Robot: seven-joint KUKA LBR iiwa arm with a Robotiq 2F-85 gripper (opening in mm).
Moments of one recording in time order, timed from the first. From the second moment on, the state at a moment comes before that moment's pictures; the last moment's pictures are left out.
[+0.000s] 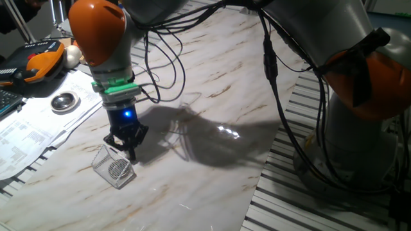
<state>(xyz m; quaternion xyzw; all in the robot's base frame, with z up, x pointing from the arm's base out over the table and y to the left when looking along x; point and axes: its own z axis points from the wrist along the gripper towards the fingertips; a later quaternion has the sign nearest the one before) 0.533 0.223 0.039 -0.21 -0.96 -0.14 0.16</state>
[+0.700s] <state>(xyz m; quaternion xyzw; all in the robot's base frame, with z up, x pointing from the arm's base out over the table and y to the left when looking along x) 0.540 0.201 0.090 -0.08 -0.99 -0.02 0.07</state>
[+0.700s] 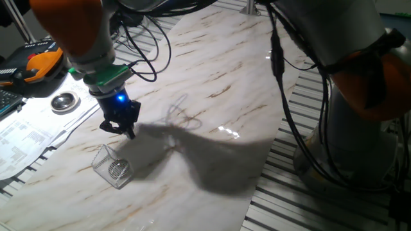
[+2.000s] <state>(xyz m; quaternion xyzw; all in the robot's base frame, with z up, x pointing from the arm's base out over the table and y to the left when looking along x) 0.534 0.214 0.100 0.02 -0.99 -0.02 0.10</state>
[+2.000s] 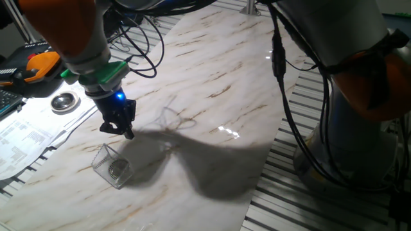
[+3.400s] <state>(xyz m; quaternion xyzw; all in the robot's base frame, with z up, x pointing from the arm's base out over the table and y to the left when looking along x) 0.539 0.229 0.106 0.04 -0.99 -0.01 0.13</state>
